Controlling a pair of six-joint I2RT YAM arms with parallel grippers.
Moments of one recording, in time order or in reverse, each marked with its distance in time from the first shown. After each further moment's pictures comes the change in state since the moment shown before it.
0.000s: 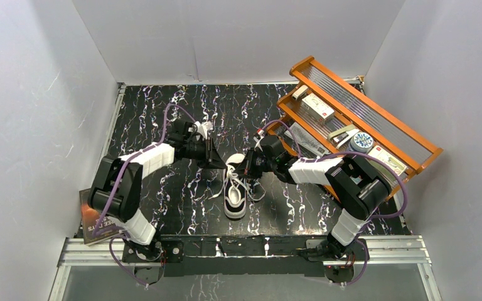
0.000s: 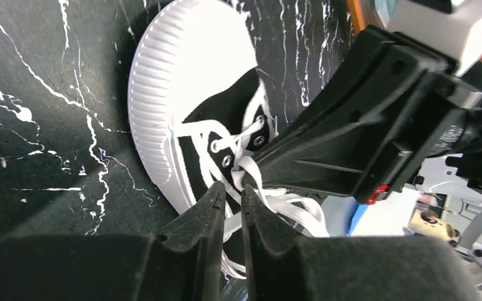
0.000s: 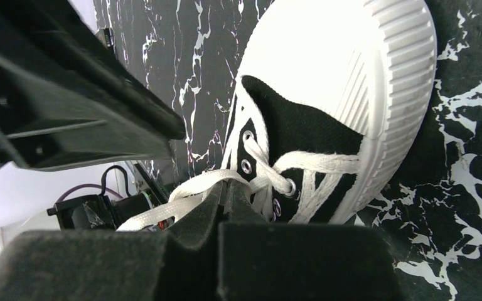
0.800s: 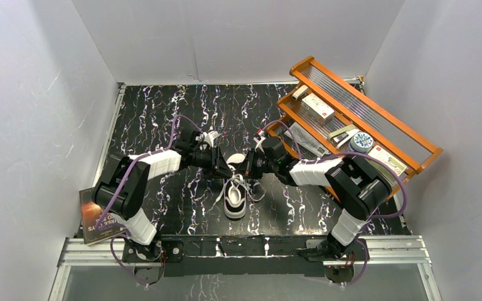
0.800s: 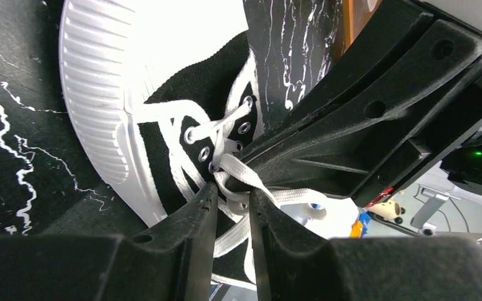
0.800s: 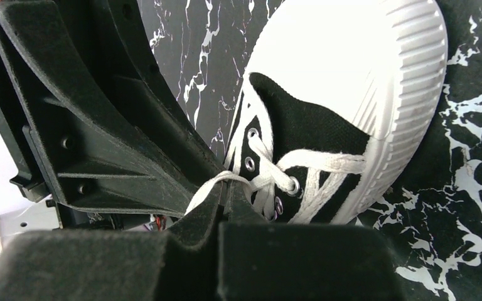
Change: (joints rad) left arm -0.076 0.063 -0.071 0.097 0.062 -0.145; right arm 0.000 0.000 -0.028 0.063 -0.020 -0.020
